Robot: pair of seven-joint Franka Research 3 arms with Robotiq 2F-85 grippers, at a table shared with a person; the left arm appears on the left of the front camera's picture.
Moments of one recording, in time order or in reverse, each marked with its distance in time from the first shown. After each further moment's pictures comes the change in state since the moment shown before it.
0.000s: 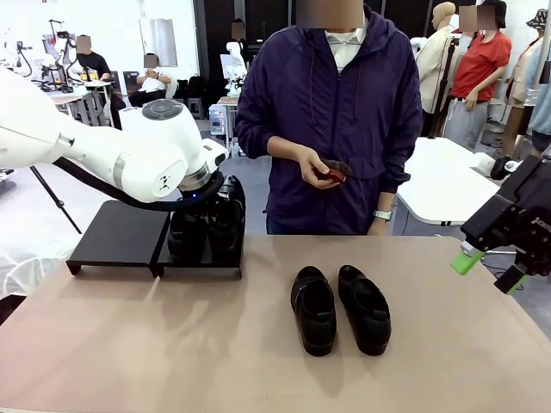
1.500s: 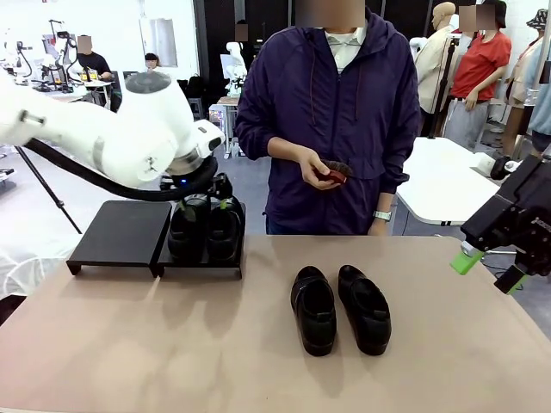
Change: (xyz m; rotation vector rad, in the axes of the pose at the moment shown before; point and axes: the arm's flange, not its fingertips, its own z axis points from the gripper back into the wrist) left arm -0.019 0.003 0.079 0.024 -0.003 -0.123; right arm 0.000 0.000 0.000 0.000 0.001 0.000
